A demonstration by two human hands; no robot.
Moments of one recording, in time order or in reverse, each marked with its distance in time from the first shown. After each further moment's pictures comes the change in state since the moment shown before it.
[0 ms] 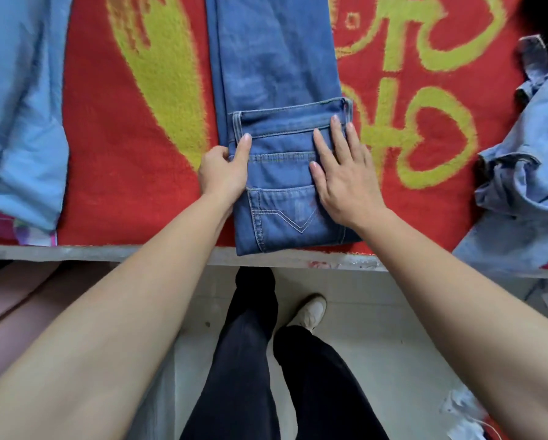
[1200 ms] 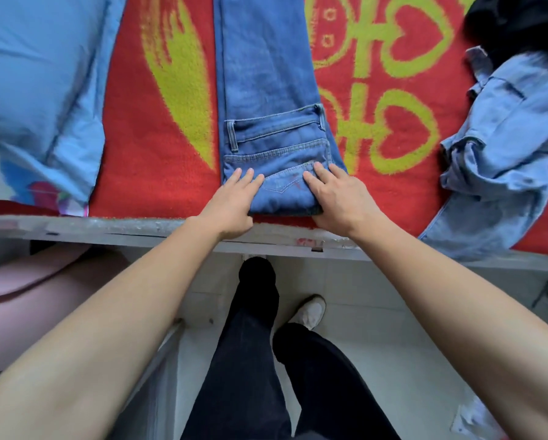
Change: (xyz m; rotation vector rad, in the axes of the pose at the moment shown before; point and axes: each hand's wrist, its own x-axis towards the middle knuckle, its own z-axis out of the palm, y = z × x) left_hand -0.119 -0.016 -0.044 0.843 -0.482 0.627; right_hand -0.089 0.009 -0.043 -0.124 -0.224 -0.217
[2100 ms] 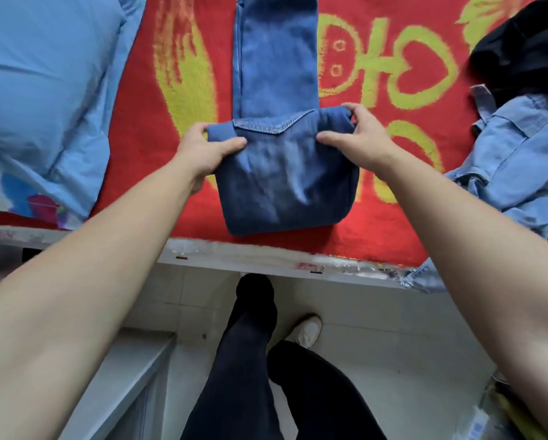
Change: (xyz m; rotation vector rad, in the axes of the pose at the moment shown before) left_hand 0.058 -0.037 -0.095 -1.255 0.433 -0.435; right_hand 0.086 0.062 -0.084 1.007 0.228 0.377
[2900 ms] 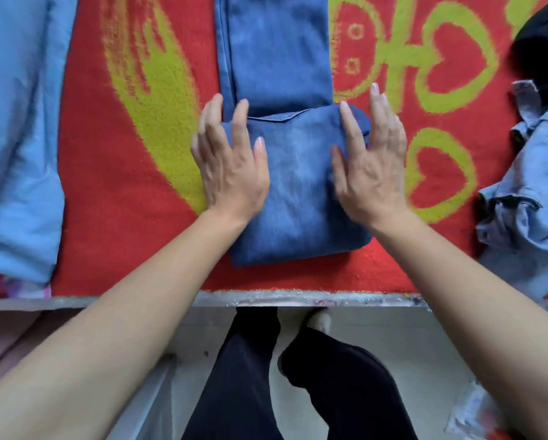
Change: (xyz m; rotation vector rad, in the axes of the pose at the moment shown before) left_hand 0.075 -0.027 0.054 0.841 0.421 0.797; right_hand 0.041 0.023 0.069 -0.794 0.520 -0.461
